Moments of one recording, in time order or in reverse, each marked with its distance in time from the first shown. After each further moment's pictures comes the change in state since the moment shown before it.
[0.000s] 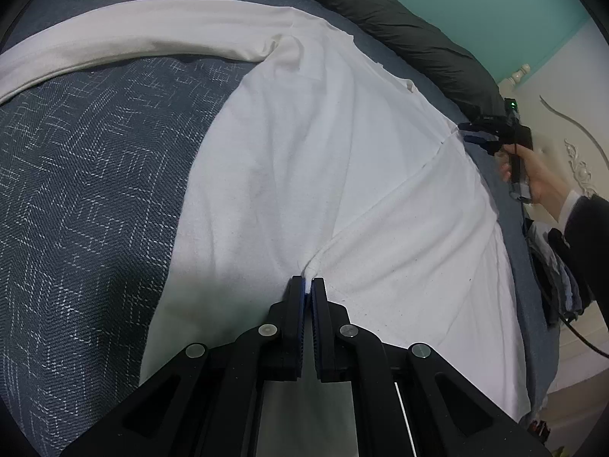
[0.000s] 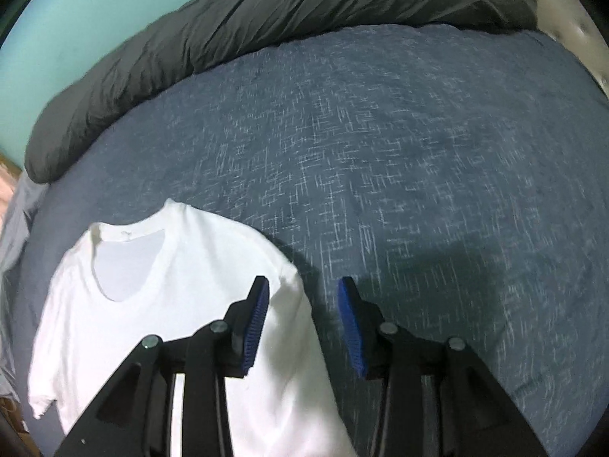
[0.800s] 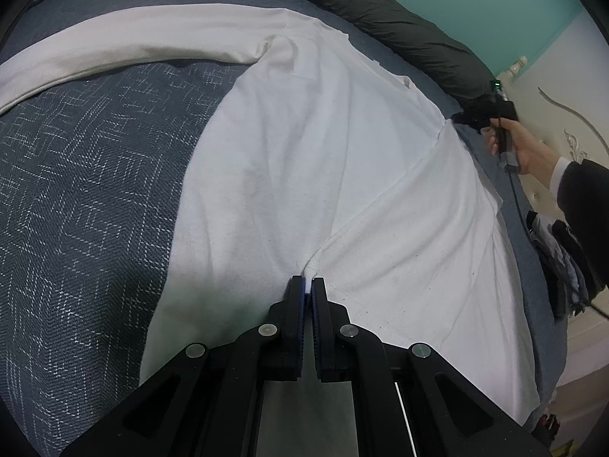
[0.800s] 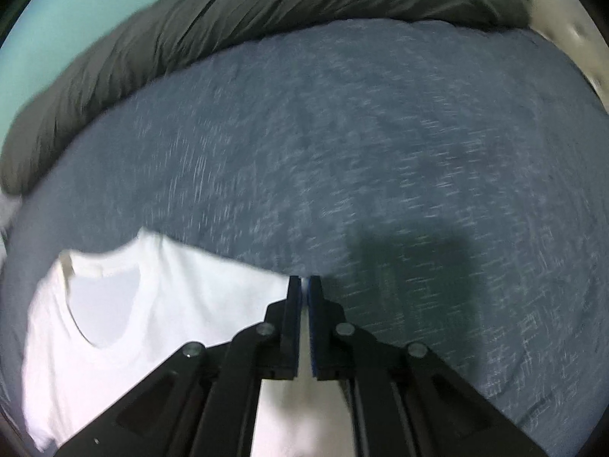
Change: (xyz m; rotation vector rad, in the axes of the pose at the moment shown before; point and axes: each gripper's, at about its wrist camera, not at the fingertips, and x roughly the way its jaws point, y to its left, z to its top) left arm -0.001 -0.006 -0.001 0.033 -0.004 0.019; right arm 0.019 0.010 0.030 0.087 -0.025 -0.067
